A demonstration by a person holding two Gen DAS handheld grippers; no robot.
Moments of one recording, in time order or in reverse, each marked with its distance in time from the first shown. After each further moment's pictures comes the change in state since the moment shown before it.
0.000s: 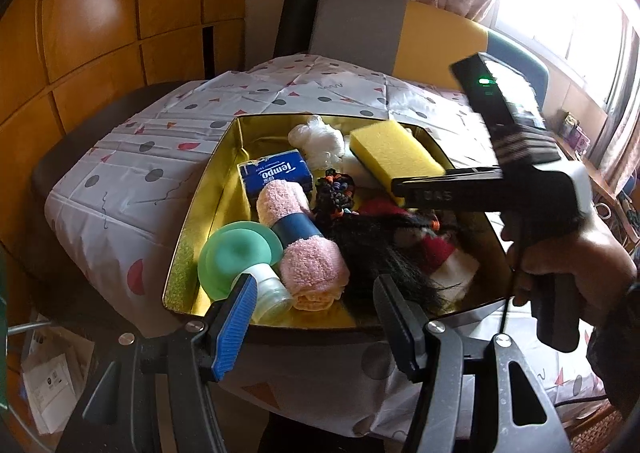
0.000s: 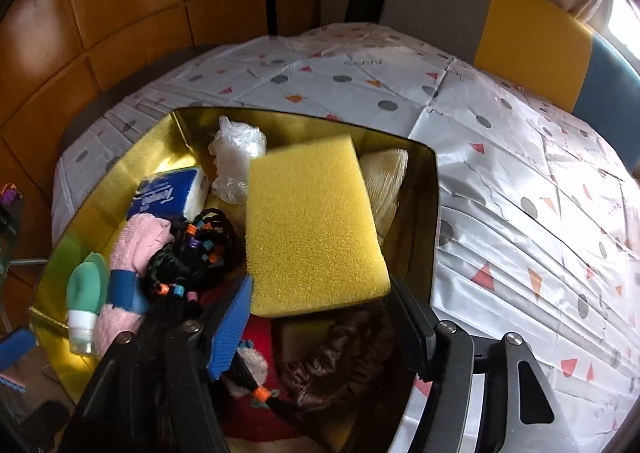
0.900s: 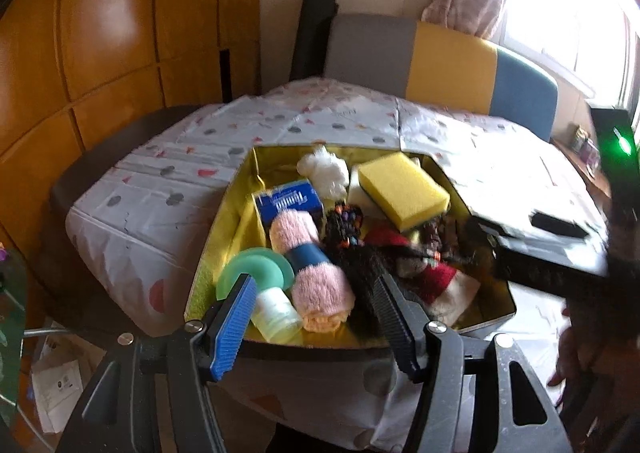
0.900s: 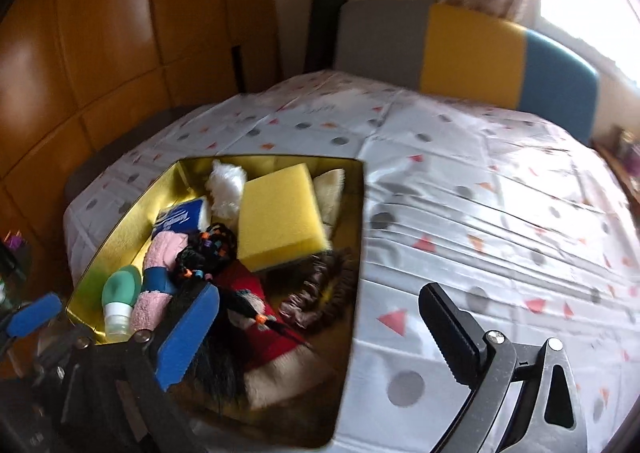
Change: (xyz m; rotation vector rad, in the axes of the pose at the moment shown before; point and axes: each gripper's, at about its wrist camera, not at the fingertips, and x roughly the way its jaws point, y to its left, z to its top) left arm -0.023 -0.008 0.009 -0.019 -0.105 0.078; right arm -0.090 -0.009 -0.062 0.167 -0.228 -0.082
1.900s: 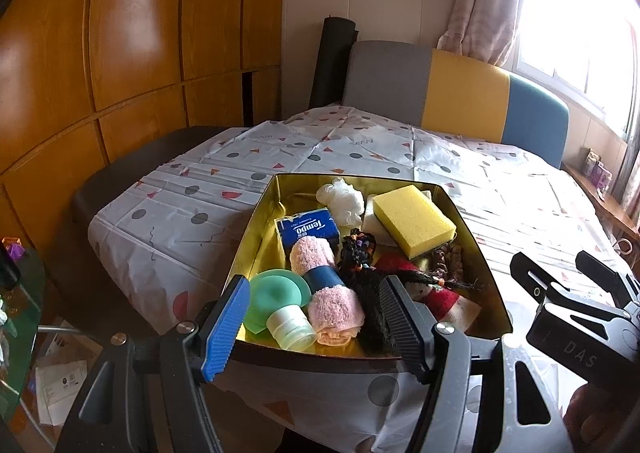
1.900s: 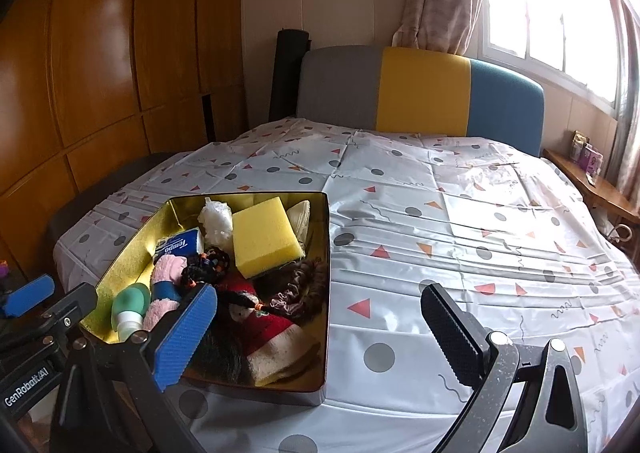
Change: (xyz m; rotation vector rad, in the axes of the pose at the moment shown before) left arm -0.023 0.004 0.002 -0.038 -0.075 0.054; right arm -0.066 0.009 -0.027 0.056 -0.169 -0.112
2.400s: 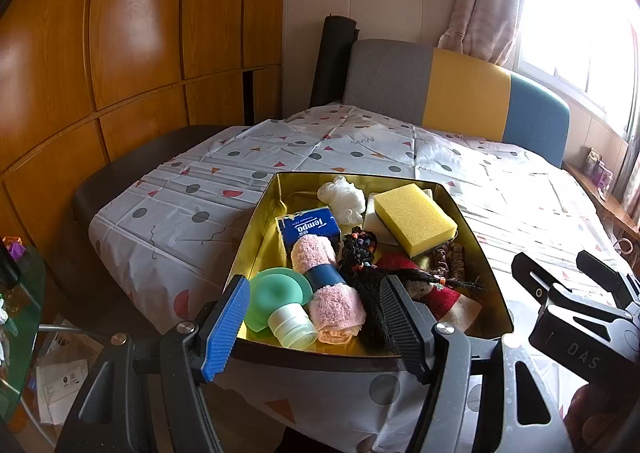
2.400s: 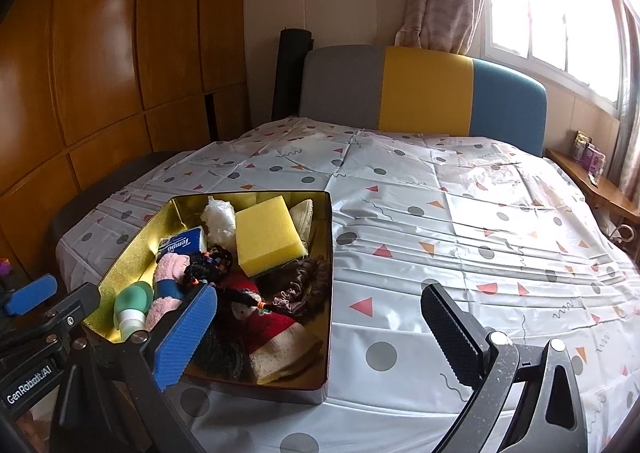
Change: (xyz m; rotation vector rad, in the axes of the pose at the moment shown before) left arm 0.001 0.001 -0.001 -0.002 0.003 0.002; right arm 0.000 0.001 -0.001 -0.004 0.001 0.006
